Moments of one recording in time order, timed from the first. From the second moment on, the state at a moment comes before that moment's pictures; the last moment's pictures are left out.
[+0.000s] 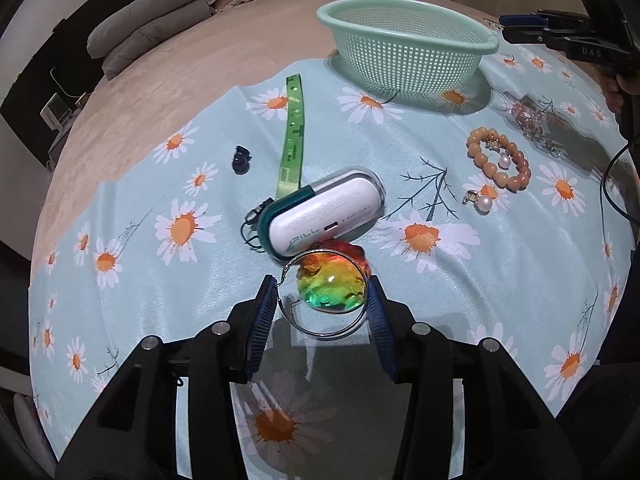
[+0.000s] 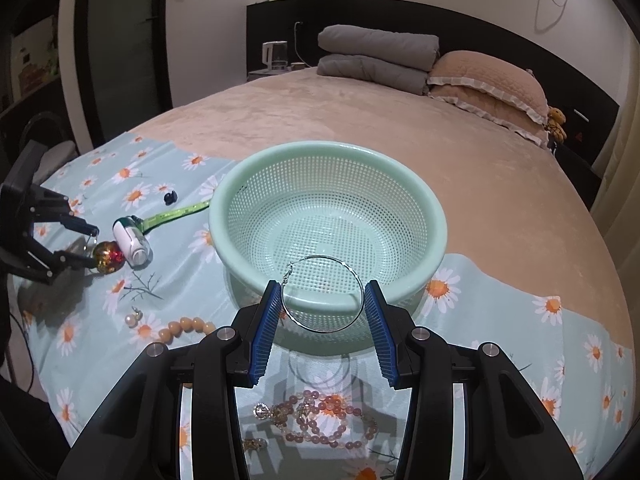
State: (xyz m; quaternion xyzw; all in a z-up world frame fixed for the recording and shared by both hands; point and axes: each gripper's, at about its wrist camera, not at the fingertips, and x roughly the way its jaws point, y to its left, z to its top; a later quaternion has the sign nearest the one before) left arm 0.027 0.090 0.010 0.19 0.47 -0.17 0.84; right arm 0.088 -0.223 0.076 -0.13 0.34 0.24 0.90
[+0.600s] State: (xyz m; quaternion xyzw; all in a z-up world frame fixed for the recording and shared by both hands) left arm 0.106 -0.019 0.089 0.22 0.39 -0.25 0.86; right arm 0.114 -0.207 0.072 -0.15 0.33 0.25 0.90
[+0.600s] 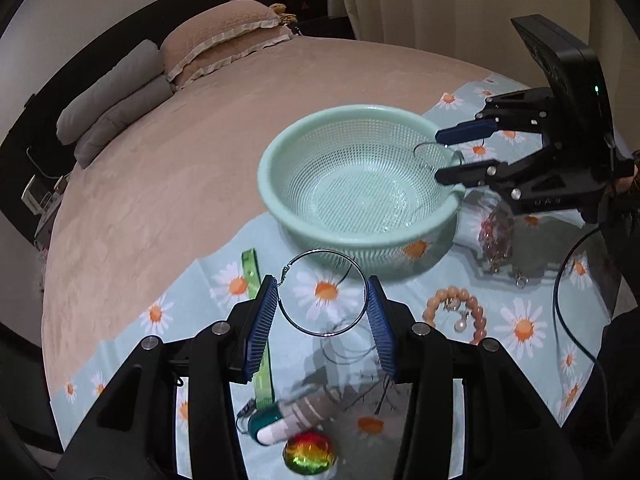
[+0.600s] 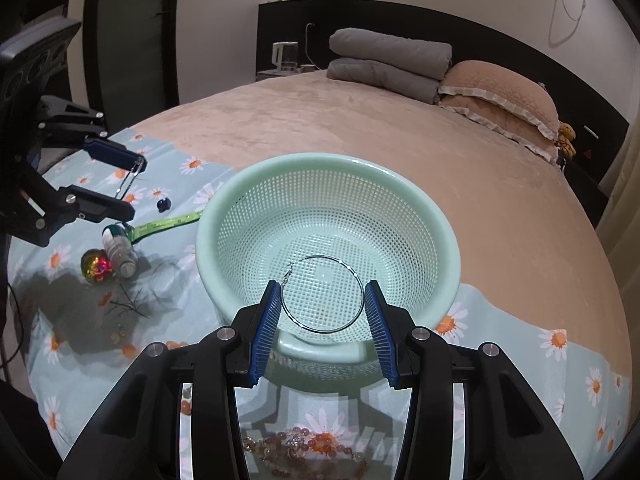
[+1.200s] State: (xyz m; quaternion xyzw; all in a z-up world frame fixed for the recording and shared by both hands) left arm 0.137 -0.034 0.089 0.20 0.39 -0.20 0.88; right arm 0.091 -0.262 0.072 -0.12 0.29 0.20 0.93
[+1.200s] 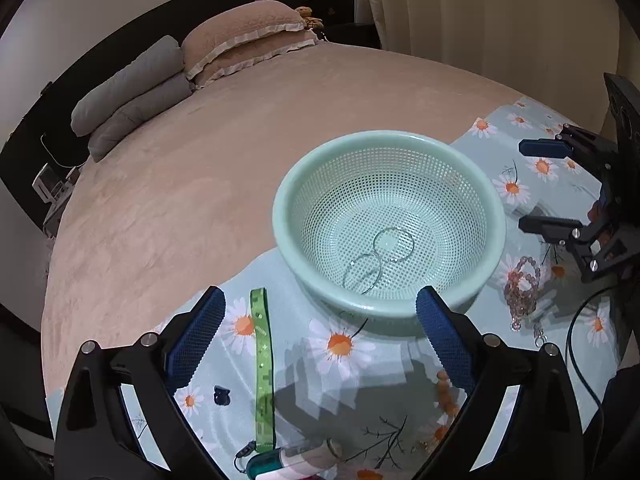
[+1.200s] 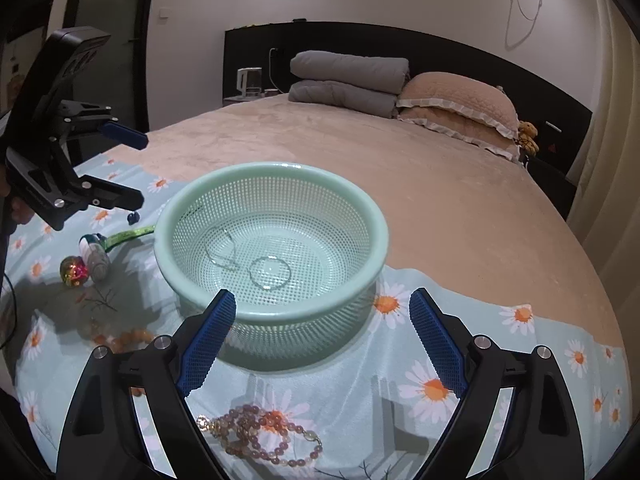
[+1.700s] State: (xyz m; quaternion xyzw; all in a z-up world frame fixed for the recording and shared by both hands) left arm 0.044 -0.002 0.072 0.23 0.41 -0.19 0.86; right arm 0.031 -0.274 0.085 -0.12 0.32 0.18 0.92
